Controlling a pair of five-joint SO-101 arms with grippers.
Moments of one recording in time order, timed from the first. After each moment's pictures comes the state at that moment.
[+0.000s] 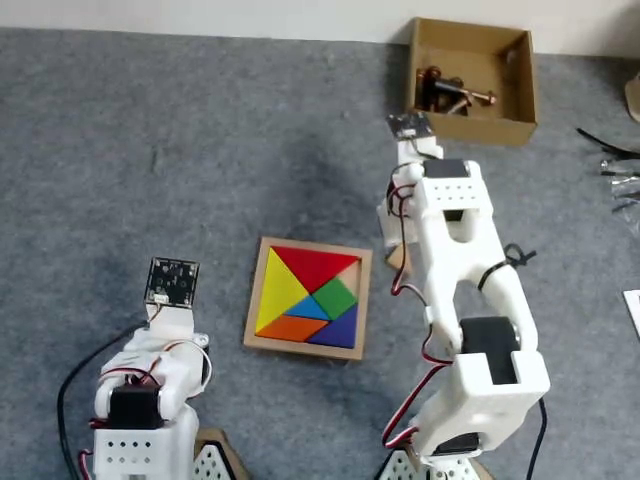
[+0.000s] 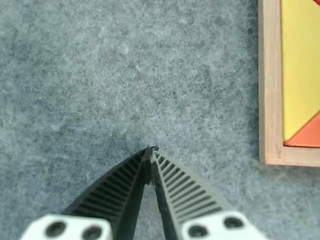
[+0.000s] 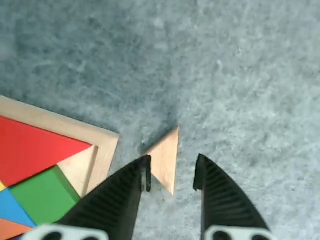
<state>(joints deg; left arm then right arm) -5.9 -104.5 96.0 75.9 -1.0 -10.5 9.6 8.4 66.9 10.6</state>
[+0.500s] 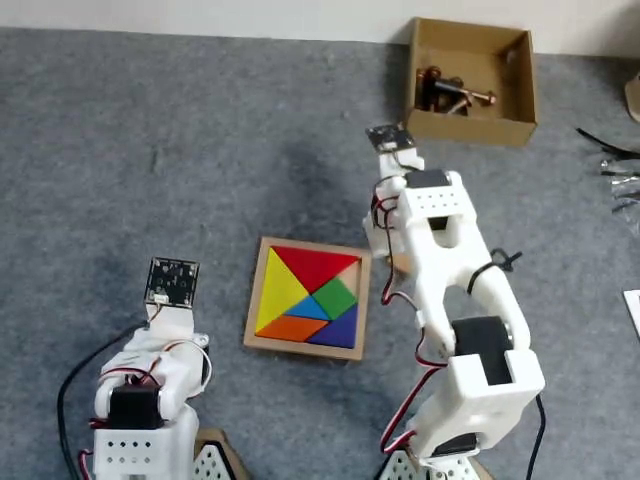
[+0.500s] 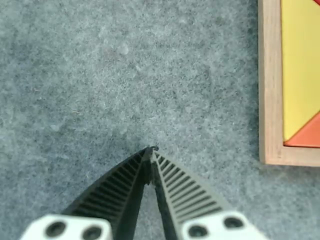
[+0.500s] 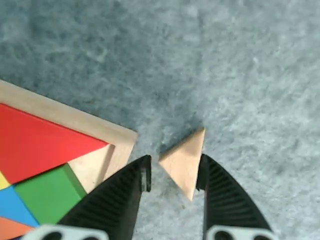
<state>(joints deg) -5.9 -104.5 96.0 75.9 -1.0 -13.7 9.6 13.1 63.2 10.6</state>
